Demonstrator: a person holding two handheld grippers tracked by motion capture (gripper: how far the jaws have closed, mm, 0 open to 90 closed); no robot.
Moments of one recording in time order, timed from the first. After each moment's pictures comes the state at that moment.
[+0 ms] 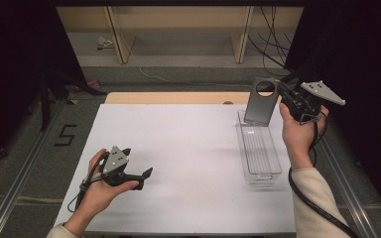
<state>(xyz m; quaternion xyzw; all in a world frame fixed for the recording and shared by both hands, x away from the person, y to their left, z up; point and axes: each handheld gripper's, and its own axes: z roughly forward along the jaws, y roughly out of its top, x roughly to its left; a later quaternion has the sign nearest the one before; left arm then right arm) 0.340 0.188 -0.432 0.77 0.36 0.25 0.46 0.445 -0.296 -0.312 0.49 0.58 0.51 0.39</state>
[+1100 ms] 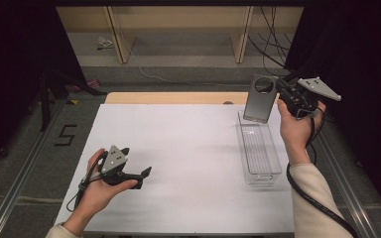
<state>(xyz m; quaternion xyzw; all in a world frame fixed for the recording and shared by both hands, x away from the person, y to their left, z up) 0.341 0.192 -0.433 0.77 0.36 0.25 0.46 0.458 -0.294 -0.311 0.49 0.58 0.51 0.40</state>
